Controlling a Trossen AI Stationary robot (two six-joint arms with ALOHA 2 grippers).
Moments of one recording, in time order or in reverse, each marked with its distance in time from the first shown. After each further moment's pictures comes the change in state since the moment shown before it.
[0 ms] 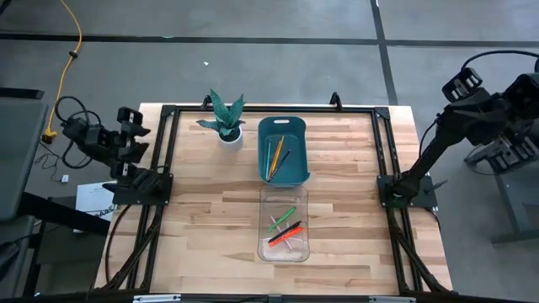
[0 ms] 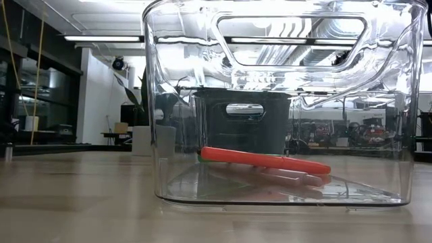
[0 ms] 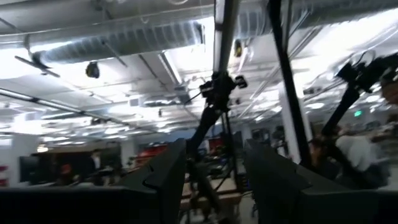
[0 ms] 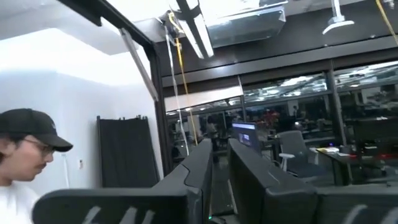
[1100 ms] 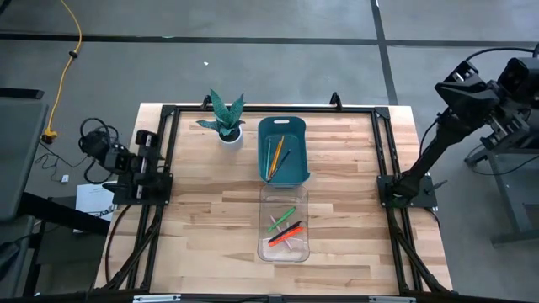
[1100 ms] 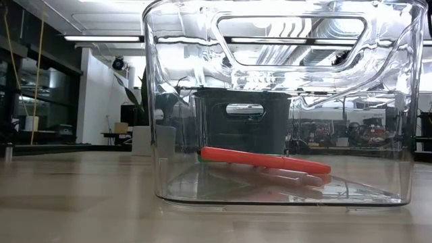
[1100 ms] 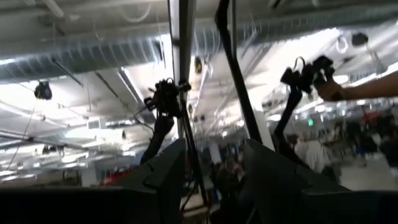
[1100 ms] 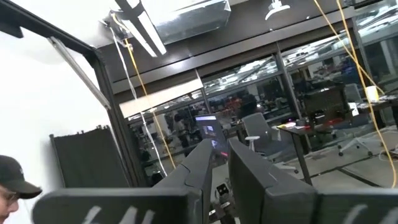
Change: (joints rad) left arm 0.000 -0.001 -0.267 0.259 0.192 0.001; right arm -0.021 -0.011 0.000 0.050 0.198 0.053
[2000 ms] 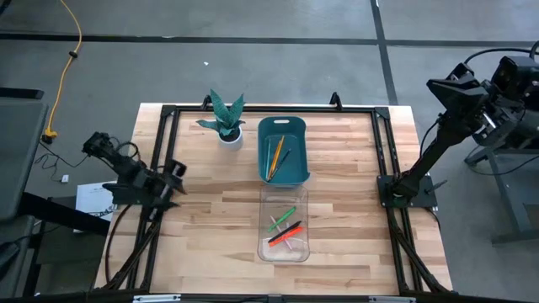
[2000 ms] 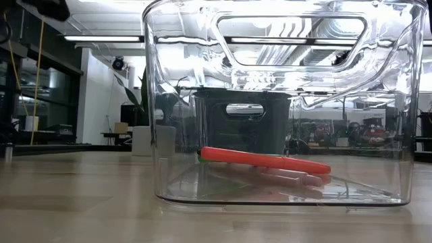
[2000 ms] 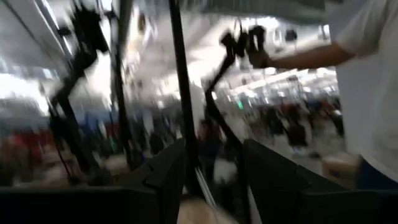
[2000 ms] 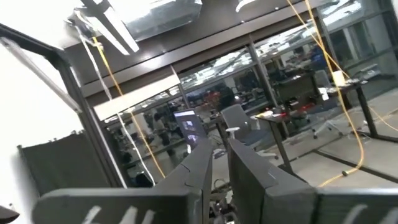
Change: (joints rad) left arm 0.000 0.000 -0.305 0.126 0.181 -0.277; right arm -0.024 0.007 0.000 0.001 0.099 0.056
